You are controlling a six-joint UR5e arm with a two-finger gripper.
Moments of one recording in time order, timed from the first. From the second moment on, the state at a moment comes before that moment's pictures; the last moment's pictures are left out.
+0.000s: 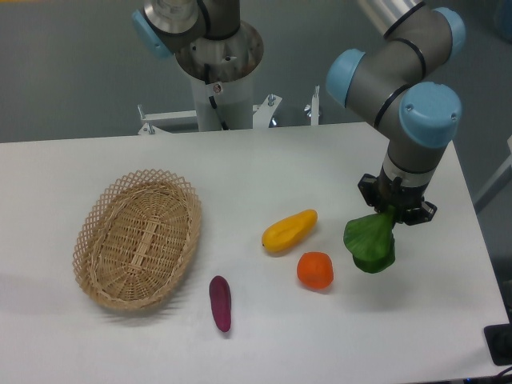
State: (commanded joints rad) arm 2.69 -1.98 -1.50 -1.16 1.58 1.30
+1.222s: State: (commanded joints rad) arm 2.64 -2.00 -1.50 -1.16 1.58 1.29
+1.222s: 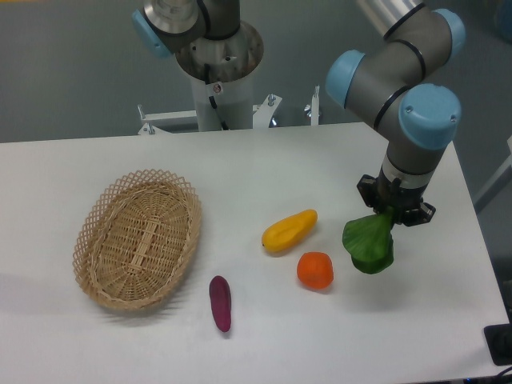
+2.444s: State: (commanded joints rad) arm 2.41 -2.09 -1.52 -1.07 1.47 0.82
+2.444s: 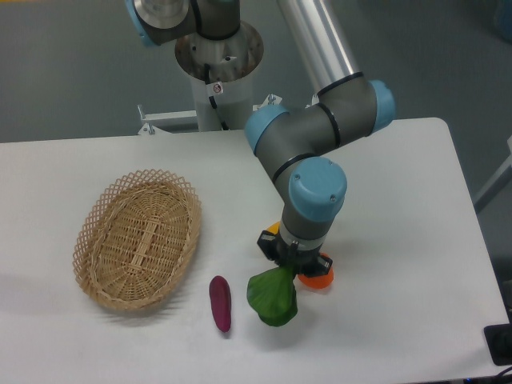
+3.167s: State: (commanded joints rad) arm 2.41 -2.07 -1.52 -1.03 1.48 0.80
